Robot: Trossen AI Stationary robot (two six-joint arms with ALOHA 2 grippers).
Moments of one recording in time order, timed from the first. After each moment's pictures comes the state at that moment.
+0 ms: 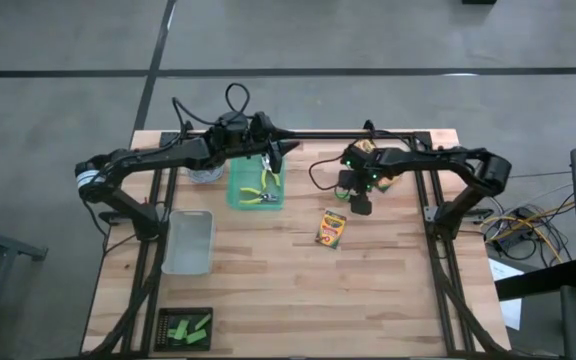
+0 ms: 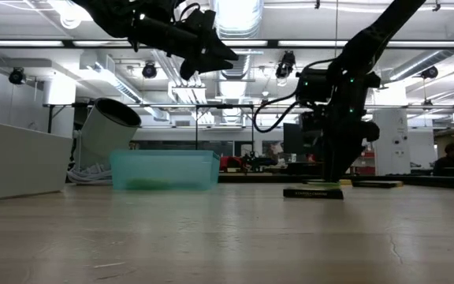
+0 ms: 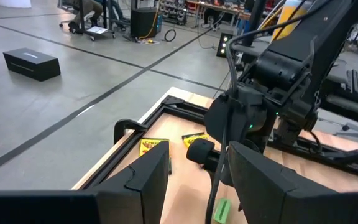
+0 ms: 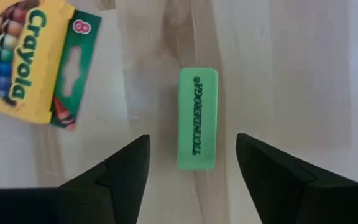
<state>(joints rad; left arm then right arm) 0.44 1.46 1.06 0.27 0.13 -0.13 -0.51 1.61 0.84 -0.53 -0.17 -0.37</state>
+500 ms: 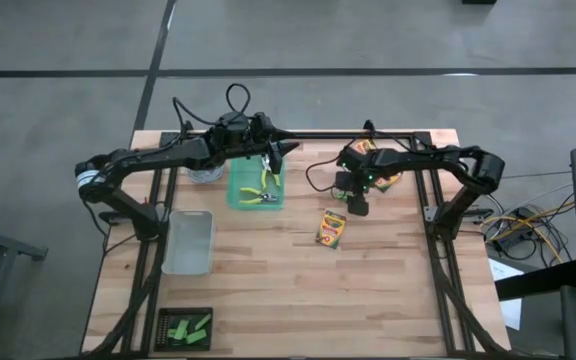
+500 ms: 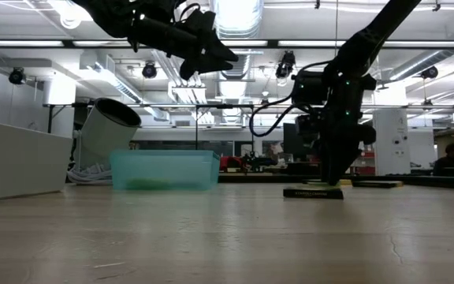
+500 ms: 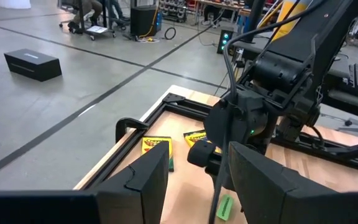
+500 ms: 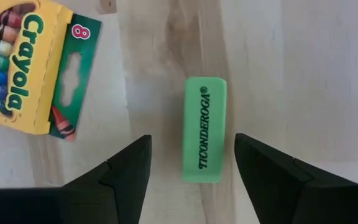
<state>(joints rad) 0.44 1.46 1.06 0.26 0.13 -0.11 -0.49 1.65 0.86 -0.53 -0.16 -0.35</state>
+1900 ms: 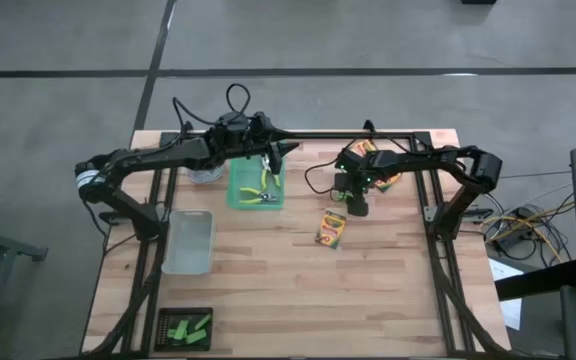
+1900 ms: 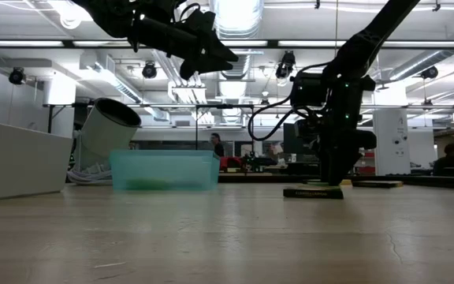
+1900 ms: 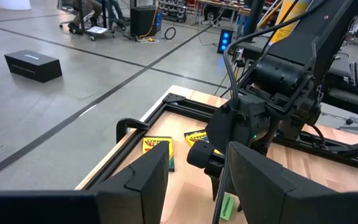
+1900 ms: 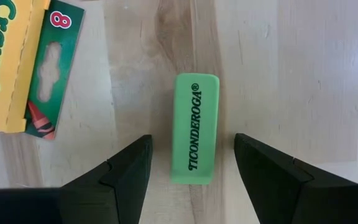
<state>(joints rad) 0.44 1.46 1.06 0.26 0.13 -0.10 -0.47 1.68 0.86 -0.52 -0.09 -0.37</state>
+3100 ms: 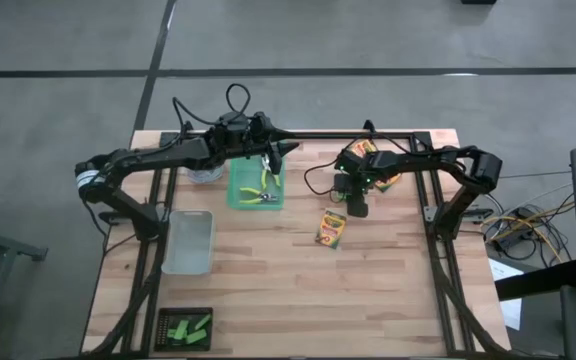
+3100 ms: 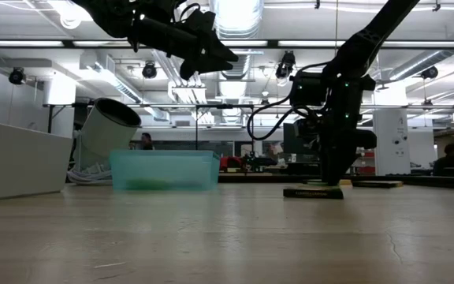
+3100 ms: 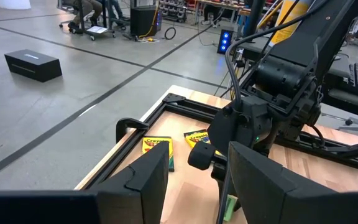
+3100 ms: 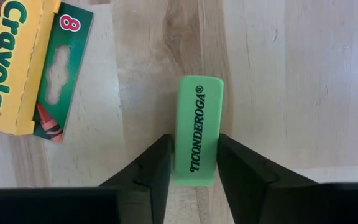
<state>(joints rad) 0.44 1.46 1.06 0.26 0.13 -0.10 -0.47 1.68 0.86 -0.52 -0.09 -0.37</state>
